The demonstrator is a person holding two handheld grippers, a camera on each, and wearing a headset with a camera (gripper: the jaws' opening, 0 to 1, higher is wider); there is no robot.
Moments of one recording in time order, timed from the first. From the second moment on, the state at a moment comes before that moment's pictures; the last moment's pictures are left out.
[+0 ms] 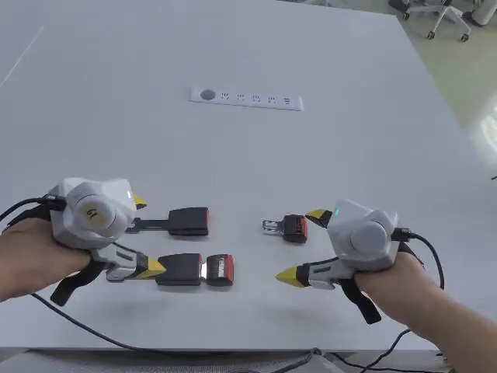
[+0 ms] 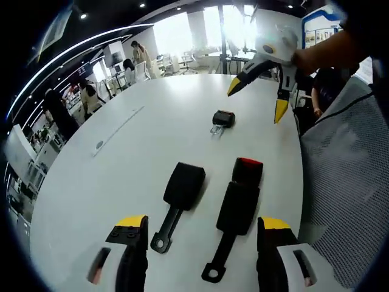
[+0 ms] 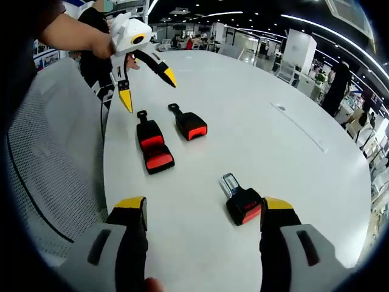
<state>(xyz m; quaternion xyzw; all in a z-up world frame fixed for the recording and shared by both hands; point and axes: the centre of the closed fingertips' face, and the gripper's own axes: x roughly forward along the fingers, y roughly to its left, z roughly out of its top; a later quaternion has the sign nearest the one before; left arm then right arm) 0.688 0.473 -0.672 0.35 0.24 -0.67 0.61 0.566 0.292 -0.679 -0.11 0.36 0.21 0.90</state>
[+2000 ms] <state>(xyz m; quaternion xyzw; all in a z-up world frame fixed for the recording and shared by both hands) 0.696 0.563 -0.666 0.26 0.29 -0.58 0.71 0.530 0.285 -0.663 -0.06 0.33 0.13 0.93</state>
